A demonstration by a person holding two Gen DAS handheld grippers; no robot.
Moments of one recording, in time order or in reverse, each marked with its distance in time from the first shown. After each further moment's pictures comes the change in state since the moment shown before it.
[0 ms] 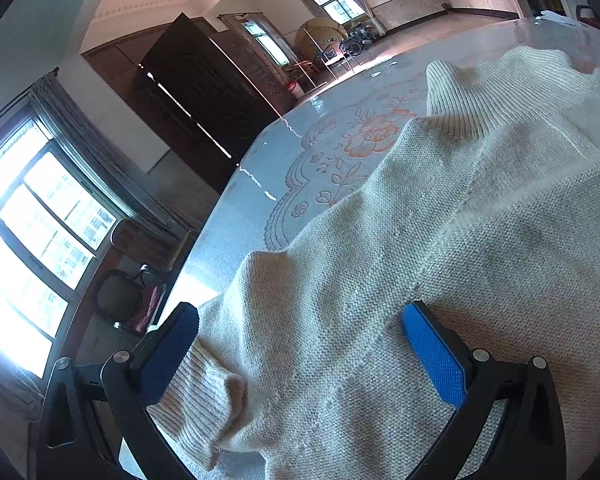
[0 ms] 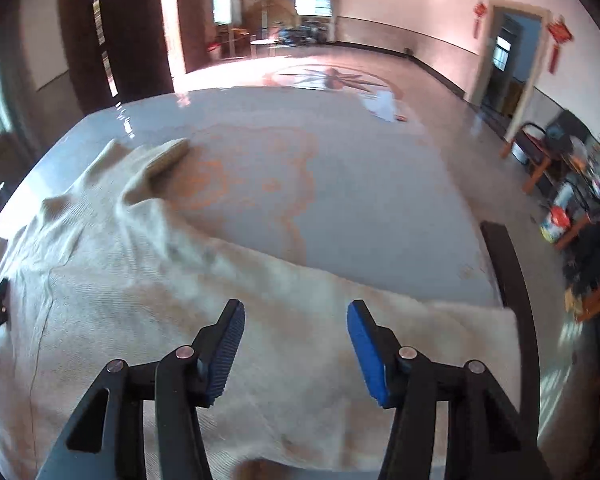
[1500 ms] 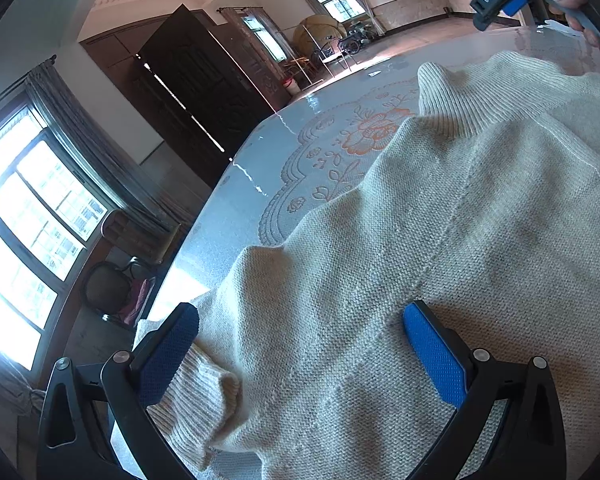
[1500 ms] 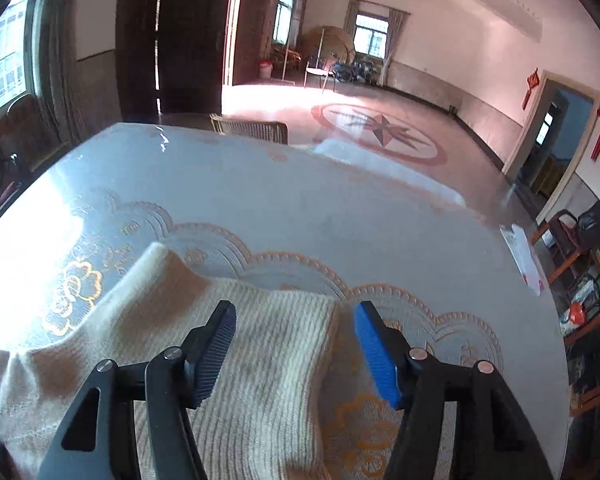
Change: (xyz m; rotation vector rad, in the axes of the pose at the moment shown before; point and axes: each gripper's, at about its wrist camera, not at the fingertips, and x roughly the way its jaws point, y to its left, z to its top) left arm -0.004 0.008 0.006 -0.032 0.014 -0.037; right arm 0.093 0.170 0.147 -0.185 -0.144 0.009
